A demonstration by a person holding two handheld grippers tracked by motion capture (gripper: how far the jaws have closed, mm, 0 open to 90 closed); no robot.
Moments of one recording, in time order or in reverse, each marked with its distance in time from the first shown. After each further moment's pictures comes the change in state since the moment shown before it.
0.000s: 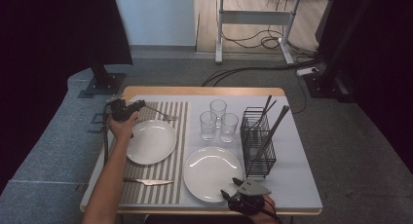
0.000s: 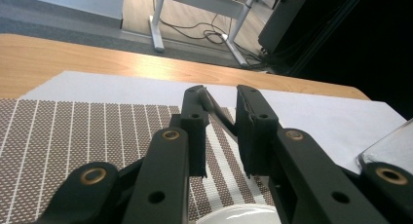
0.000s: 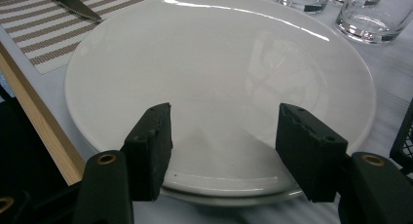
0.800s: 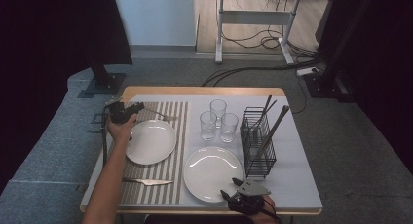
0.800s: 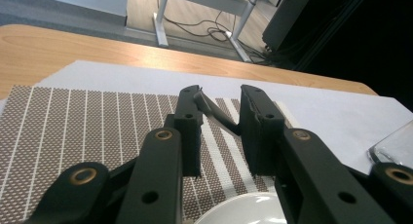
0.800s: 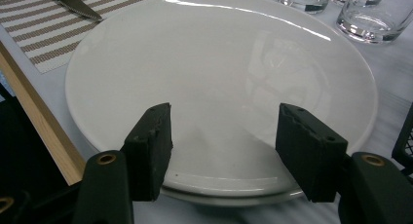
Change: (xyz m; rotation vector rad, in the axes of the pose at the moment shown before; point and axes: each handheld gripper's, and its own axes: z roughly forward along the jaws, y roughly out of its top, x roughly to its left) left arm 0.009 -0.008 -0.002 0.012 0.016 0.008; right arm 0.001 0.000 0.000 0.000 0.001 0.000
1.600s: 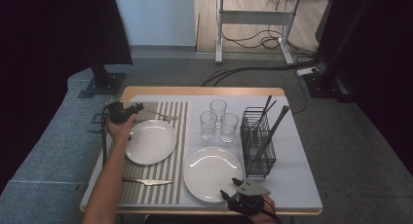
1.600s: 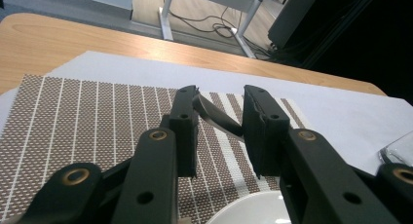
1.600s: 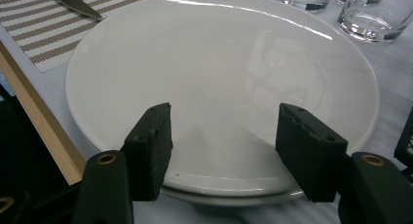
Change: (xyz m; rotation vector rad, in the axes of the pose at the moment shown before) left arm 0.008 -0.001 0.003 0.019 0.020 -0.024; right arm 0.001 0.000 0.000 0.003 -0.001 -0.002
